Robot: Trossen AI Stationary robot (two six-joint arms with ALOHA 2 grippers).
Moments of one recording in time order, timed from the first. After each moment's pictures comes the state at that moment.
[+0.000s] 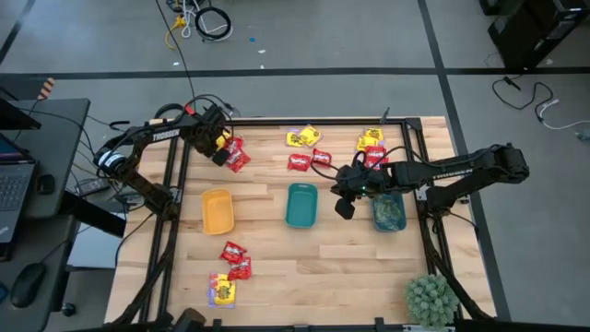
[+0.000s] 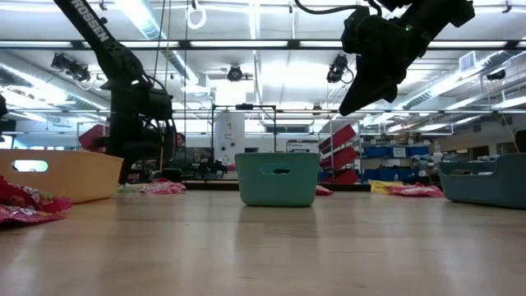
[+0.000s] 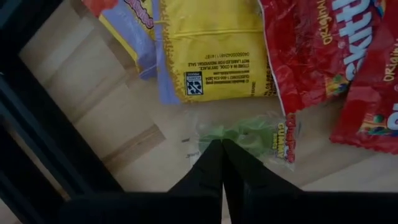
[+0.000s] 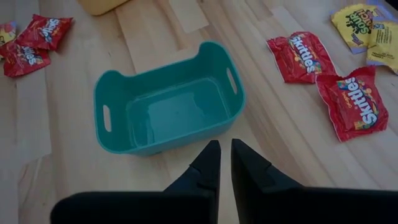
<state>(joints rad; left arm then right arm) 0.98 1.51 0.81 -0.70 -0.18 0.04 0.01 1.27 0.82 -0.37 0.19 0.39</state>
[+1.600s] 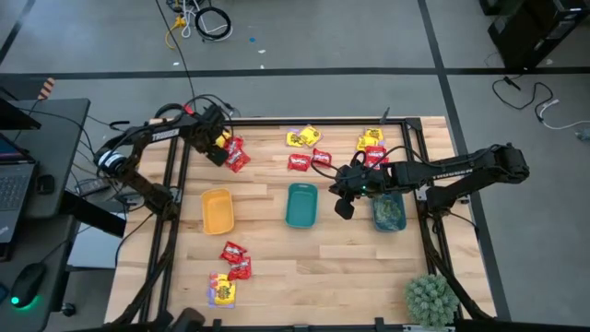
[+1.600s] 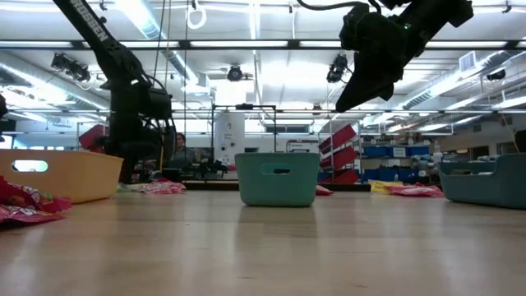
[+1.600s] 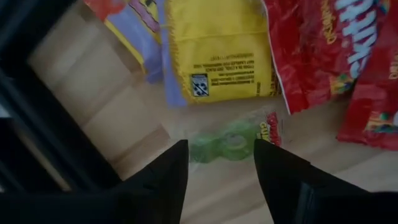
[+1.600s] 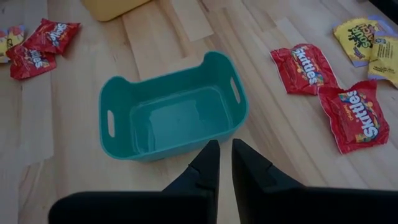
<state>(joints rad) 0.99 1.52 0.82 -0.70 -0.18 0.07 0.01 1.27 0.82 -0.34 0.19 0.36</state>
